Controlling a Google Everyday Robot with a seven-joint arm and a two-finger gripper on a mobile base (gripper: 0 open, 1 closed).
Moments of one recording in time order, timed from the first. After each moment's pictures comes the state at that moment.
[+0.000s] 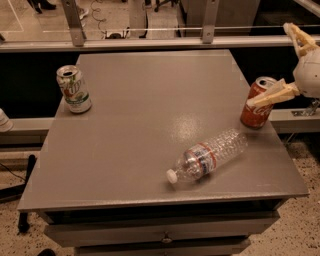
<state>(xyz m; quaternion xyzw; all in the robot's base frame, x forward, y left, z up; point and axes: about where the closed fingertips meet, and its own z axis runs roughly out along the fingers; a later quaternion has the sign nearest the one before) 0.589 -0.248 0.967 -0.54 0.57 -0.01 0.63</state>
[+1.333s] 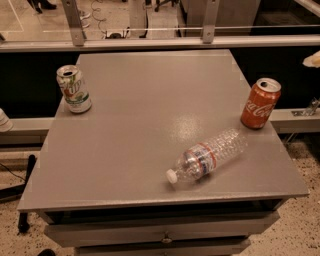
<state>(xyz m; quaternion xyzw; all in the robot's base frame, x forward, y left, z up) 0.569 -0.326 1.078 -0.54 0.59 -0.13 0.59</state>
